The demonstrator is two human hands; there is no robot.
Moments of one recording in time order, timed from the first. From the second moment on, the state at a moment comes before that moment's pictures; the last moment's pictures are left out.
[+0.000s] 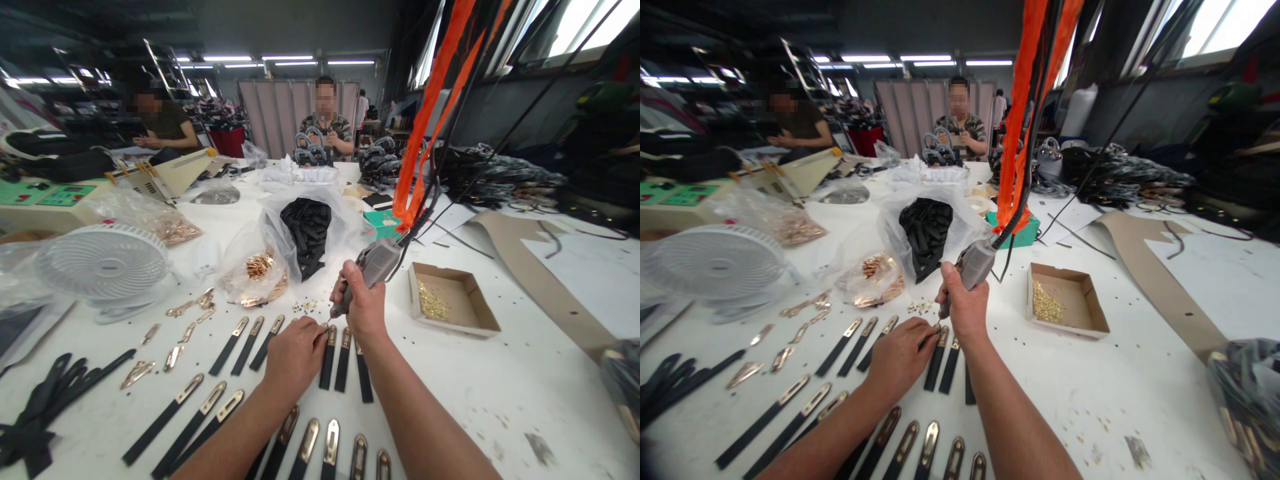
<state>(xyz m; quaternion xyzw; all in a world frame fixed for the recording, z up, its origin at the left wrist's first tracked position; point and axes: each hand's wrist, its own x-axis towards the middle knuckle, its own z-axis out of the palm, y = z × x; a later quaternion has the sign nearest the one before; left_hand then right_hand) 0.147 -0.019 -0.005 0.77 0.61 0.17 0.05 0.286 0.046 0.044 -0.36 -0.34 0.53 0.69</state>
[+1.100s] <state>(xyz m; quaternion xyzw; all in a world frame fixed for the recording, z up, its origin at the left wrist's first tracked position) 0.150 -0.020 0.002 0.77 0.62 0.10 0.05 0.275 0.046 0.012 -0.42 -0.43 0.49 0.63</state>
